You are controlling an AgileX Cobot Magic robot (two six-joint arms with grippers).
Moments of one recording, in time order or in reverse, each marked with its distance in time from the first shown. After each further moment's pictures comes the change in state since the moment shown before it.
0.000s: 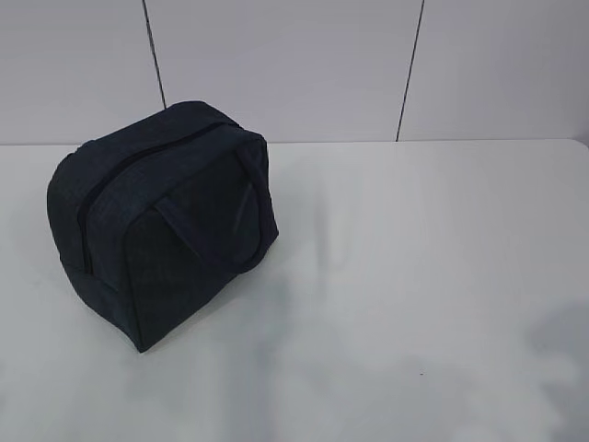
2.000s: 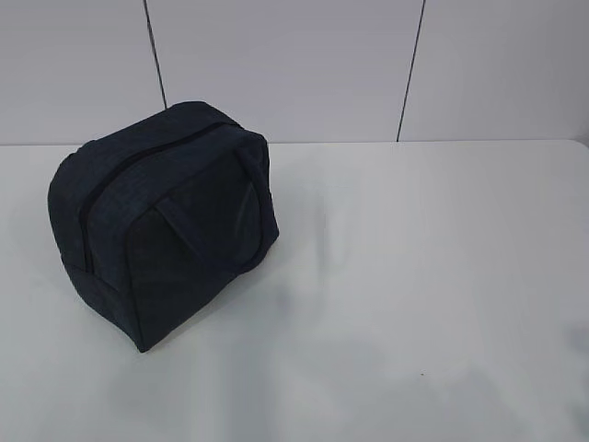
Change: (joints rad) left arm 0.240 -0.207 0.001 0.002 0.001 0.000; right arm -0.429 -0.162 0.000 -0.017 0.000 0.000
